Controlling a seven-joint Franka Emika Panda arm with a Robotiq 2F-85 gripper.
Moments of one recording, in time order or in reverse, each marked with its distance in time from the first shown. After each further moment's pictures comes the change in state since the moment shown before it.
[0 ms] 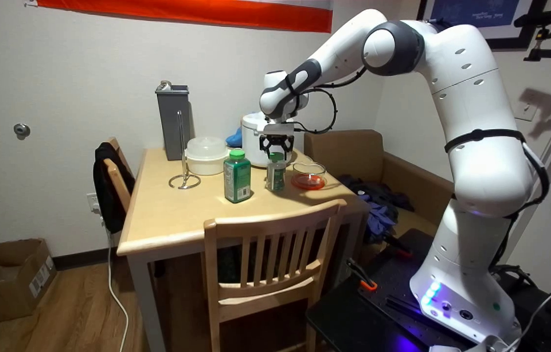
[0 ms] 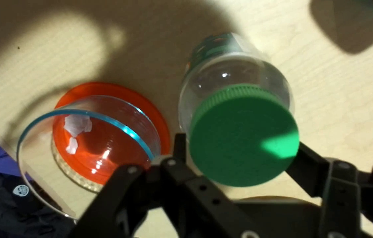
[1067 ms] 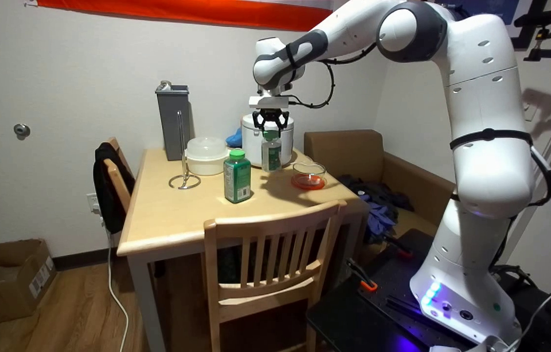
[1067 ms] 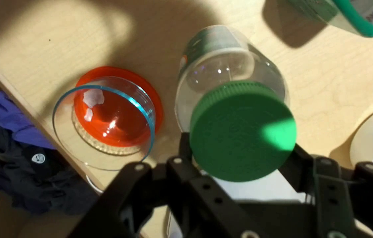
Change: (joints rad) arm 0.054 -0.124 0.015 0.071 -0.063 -0.170 0.056
